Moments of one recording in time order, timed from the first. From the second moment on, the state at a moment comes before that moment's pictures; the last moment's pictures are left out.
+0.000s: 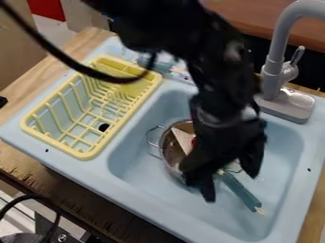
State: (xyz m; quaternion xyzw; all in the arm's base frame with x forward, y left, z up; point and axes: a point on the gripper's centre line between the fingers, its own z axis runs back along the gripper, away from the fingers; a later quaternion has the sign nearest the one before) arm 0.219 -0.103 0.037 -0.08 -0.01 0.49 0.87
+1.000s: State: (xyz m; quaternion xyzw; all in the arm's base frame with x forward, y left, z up) arm 0.218 -0.113 0.016 -0.08 -0.02 0.50 0.86
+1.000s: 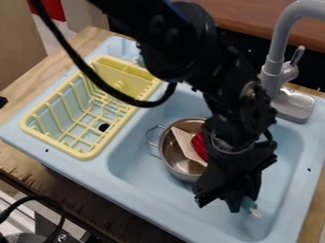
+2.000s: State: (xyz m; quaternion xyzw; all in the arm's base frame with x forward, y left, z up) arm 0.215 -0.100 0.065 -0.11 -0.01 0.52 0.85
